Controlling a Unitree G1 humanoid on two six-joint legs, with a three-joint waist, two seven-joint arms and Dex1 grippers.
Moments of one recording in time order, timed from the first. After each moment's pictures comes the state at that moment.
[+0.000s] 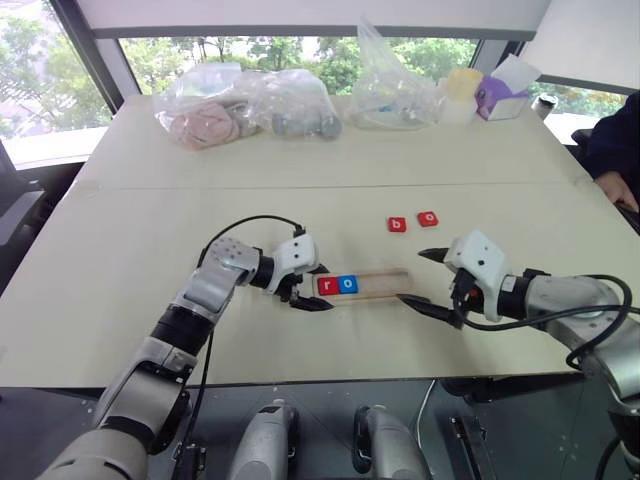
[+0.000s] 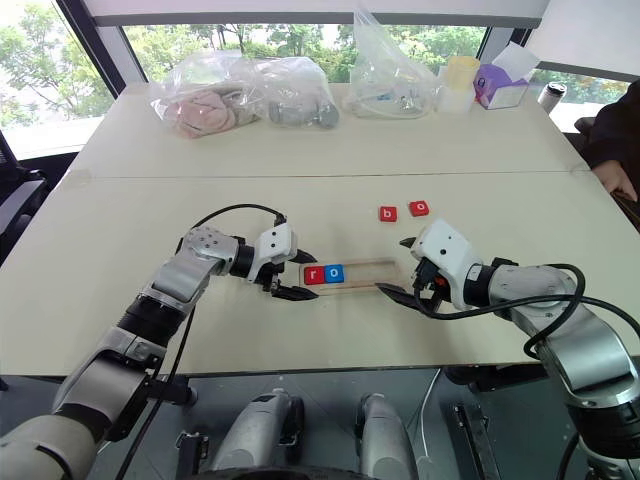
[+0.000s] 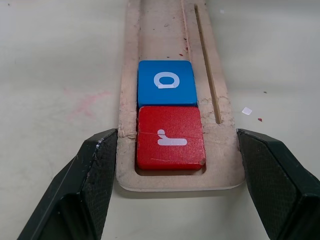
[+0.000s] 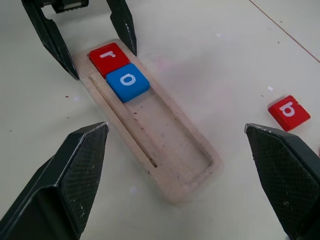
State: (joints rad) left arm -0.67 0.39 -0.34 0.32 -0.02 0.26 -1.23; right arm -0.16 -0.87 -0.06 -0.53 0.40 0.69 0.77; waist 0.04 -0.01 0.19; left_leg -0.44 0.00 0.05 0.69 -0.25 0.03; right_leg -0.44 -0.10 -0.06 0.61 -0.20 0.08
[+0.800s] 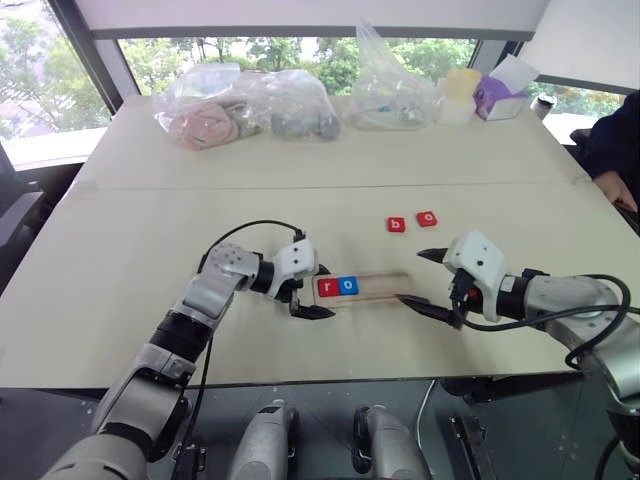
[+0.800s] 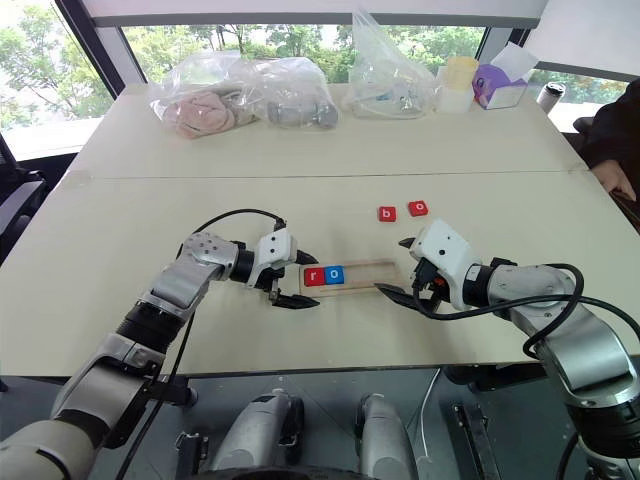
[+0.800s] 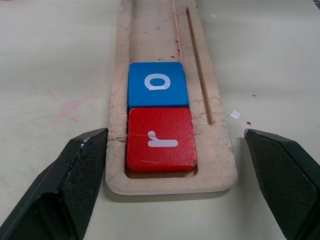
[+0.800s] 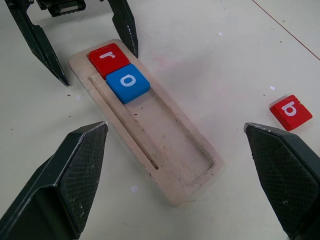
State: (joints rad) left arm -0.64 0.39 -0.34 0.30 -0.03 0.23 -1.22; right arm -0.16 -0.87 -0.05 -0.53 0.40 0.69 0.77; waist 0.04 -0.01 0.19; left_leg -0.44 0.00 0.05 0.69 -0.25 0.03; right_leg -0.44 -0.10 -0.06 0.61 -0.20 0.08
